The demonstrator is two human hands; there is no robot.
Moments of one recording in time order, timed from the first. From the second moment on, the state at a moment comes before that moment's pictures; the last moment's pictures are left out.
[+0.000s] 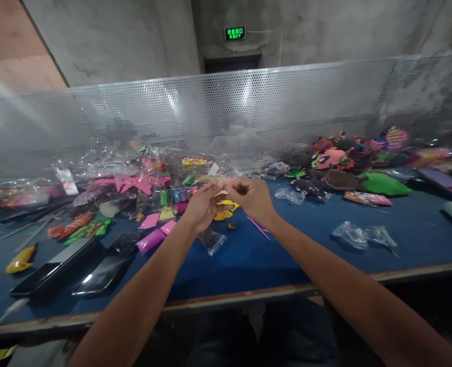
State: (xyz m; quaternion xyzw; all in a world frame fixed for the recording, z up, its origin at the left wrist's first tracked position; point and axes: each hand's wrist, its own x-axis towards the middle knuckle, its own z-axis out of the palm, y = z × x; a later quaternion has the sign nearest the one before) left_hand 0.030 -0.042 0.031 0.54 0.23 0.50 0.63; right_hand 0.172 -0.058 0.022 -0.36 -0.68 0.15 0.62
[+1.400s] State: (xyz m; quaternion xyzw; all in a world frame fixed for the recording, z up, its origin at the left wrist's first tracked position) left_hand 0.027 -0.042 0.035 0.63 0.24 0.53 0.51; right_hand 0.183 -0.069 0.032 -0.37 -0.73 0.12 0.56
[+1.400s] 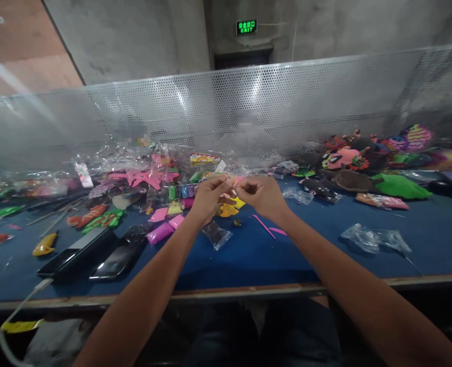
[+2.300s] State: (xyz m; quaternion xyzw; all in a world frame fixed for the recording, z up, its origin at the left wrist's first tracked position) left_hand 0.035 -0.037 0.015 0.63 0.22 0.63 0.40; right_hand 0.181 -0.069 0.033 -0.37 -0.69 0.15 0.60
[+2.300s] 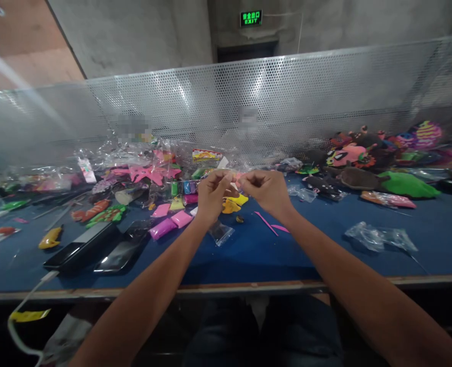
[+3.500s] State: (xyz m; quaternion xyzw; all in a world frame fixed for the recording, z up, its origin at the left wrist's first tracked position) left_hand 0.025 -0.037 0.022 0.68 0.24 0.61 0.33; right_hand 0.184 -0.070 0.030 -0.30 -0.63 0.47 0.54
